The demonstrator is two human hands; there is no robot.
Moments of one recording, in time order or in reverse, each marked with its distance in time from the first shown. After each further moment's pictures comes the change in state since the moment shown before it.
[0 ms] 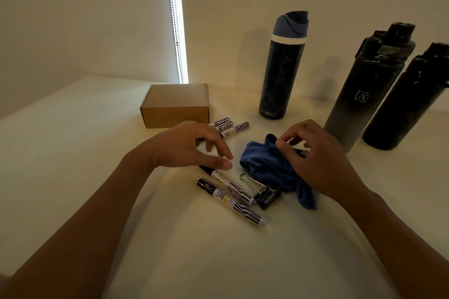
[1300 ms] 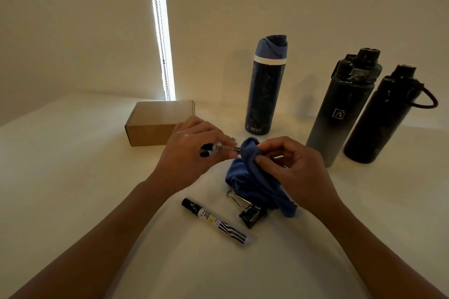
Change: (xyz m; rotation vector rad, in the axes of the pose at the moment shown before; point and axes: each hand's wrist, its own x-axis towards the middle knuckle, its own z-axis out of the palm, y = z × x) left_hand 0.027 0.015 0.033 0.239 0.637 0.149; right_hand -0.005 -0.028 -0.011 0.491 0.042 0.107
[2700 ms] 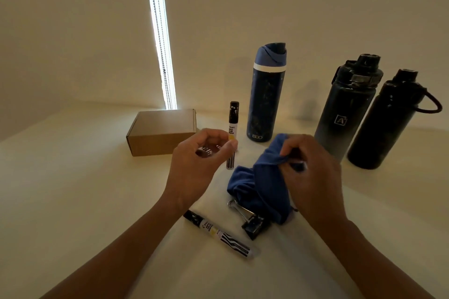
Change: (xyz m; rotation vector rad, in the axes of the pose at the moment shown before) left_hand 0.002 0.035 0.007 -0.527 0.163 -0.450; right_hand -0.001 -0.002 -0.001 -0.266 0.306 -0.148
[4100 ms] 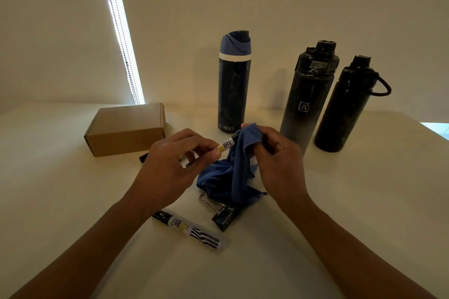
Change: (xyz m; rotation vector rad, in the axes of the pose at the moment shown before) left_hand -0.001 0.000 0.002 0.321 -0.232 0.428; right_hand 0.001 0.003 0.004 0.333 -0.026 0.379
